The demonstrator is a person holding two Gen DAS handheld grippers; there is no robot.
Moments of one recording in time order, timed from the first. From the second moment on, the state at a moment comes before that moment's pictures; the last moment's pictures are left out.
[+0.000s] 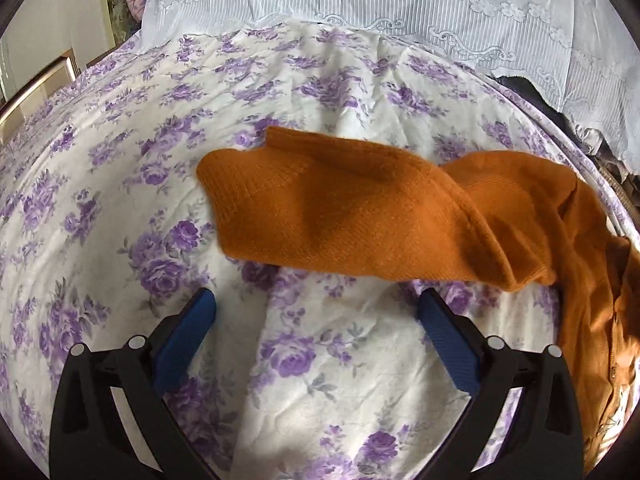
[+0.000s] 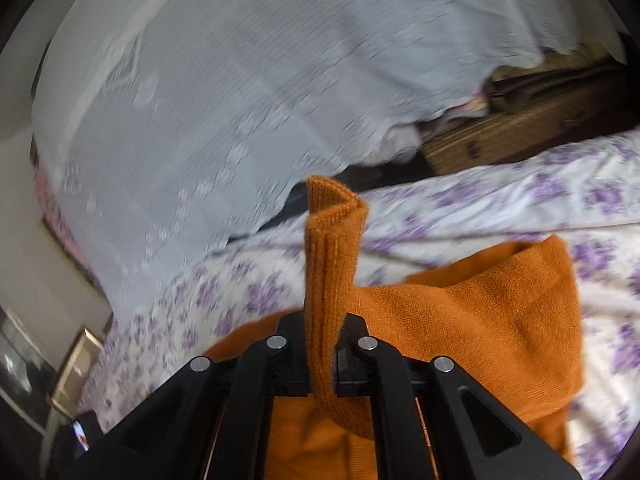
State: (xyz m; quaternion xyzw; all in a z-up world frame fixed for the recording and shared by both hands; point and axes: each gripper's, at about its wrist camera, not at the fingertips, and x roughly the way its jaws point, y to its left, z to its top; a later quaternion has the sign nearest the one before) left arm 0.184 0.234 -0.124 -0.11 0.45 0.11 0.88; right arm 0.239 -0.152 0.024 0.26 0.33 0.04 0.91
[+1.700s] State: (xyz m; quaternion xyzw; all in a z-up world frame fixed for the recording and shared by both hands) left arm 0.247 0.011 -0.101 -0.05 0.47 -0.10 0.88; right arm 0.224 -0.291 -0.030 0.32 0.38 0.04 0.87
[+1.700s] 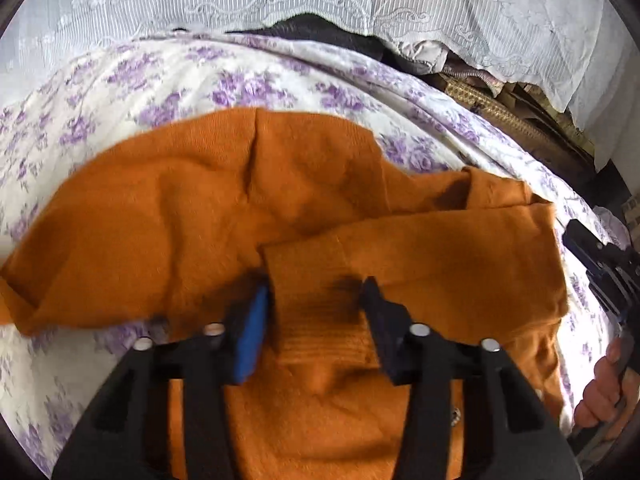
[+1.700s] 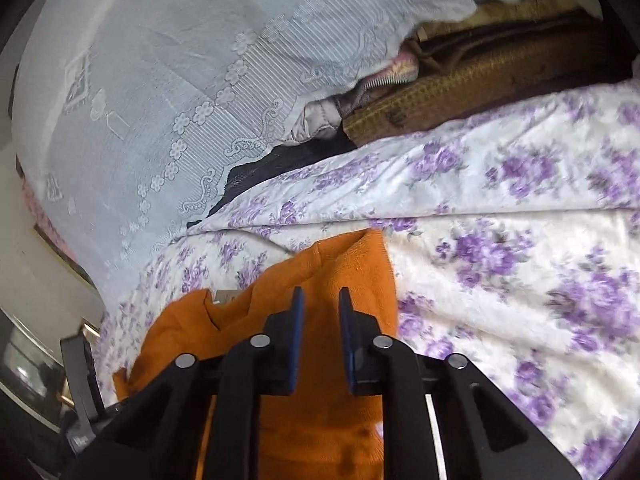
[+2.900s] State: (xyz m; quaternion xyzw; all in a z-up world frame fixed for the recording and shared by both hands) left arm 0.210 0.207 -0.070 -0.26 0.42 0.04 0.87; right arm 0.194 -0.271 -0.059 0.21 0.44 0.04 0.87
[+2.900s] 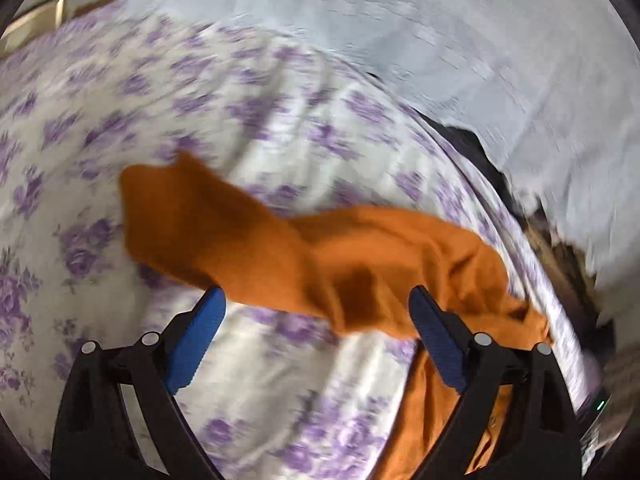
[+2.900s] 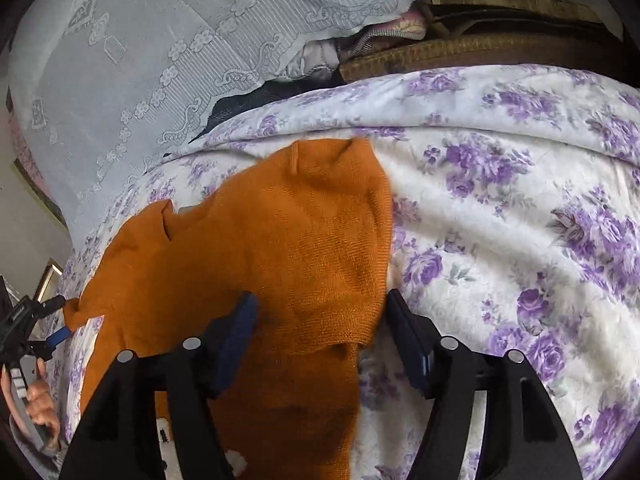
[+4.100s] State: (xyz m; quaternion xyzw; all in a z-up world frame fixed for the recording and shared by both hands) left arm 0.159 0.257 -0.107 -0.42 0.41 0.07 0.80; right arm 0.200 -0.264 -0.059 0.22 0.44 0.06 0.87
